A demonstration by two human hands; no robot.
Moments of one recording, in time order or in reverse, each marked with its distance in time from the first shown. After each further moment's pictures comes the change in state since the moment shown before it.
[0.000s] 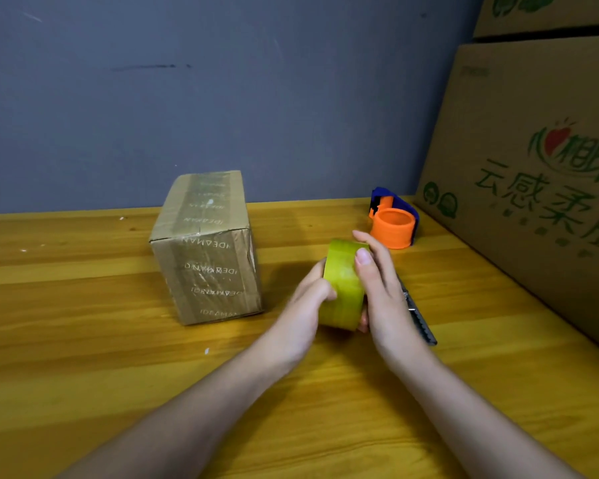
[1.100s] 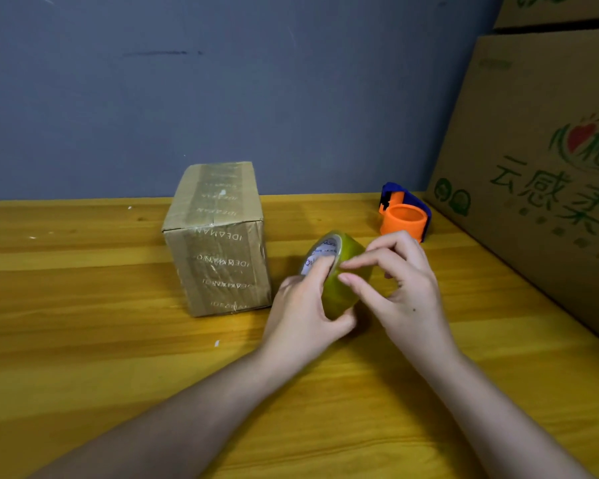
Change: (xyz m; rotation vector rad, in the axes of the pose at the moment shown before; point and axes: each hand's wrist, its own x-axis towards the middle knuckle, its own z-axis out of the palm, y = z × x) left_hand -0.017 -0.023 -0.022 0.984 0.273 0.474; right_hand 0.003 -0.006 -0.014 -0.574 0.048 -0.587
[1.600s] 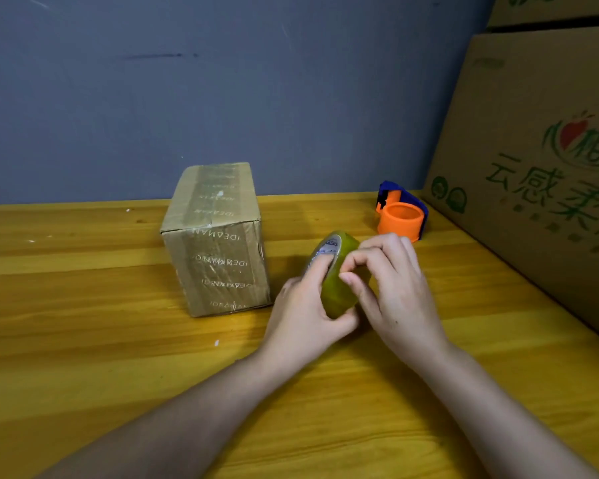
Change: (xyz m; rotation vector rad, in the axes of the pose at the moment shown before) left_hand -0.001 0.009 -0.003 -0.086 -0.023 -0.064; right_hand -0.003 0.001 0.005 -0.222 0.002 -0.173
